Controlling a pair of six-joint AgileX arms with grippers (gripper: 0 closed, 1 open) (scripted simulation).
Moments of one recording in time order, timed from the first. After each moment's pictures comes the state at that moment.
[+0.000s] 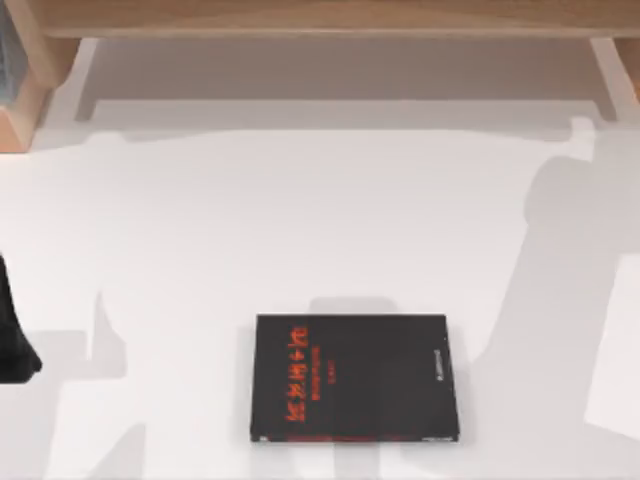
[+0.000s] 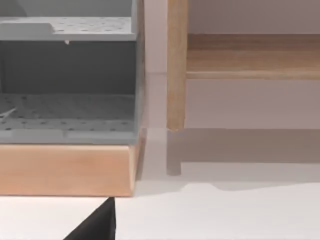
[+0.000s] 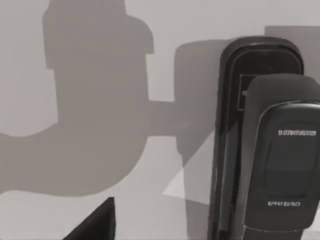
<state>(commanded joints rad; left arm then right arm) 0.00 0.00 0.00 0.00 0.00 0.00 -0.38 2.64 2.54 -1.39 -0.05 -0.61</state>
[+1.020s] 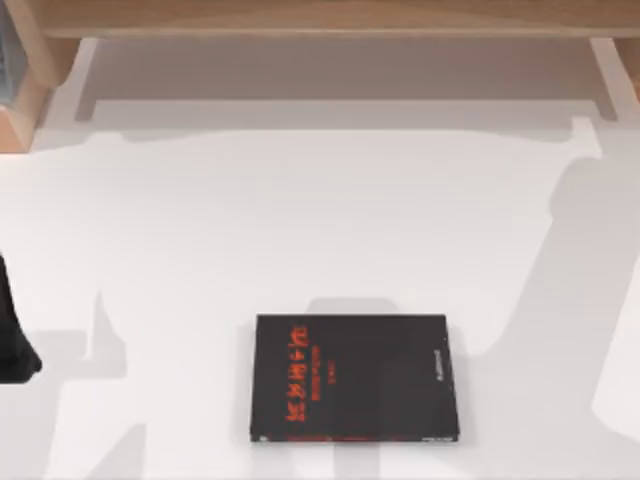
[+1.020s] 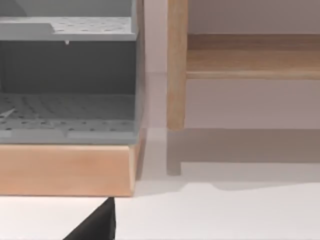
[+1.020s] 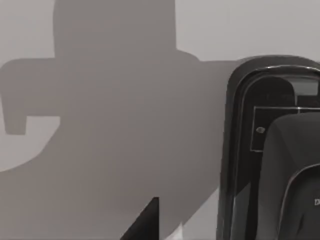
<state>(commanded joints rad) 0.00 0.00 0.00 0.00 0.00 0.00 -0.38 2.65 2.44 -1.28 -0.05 -0.61</state>
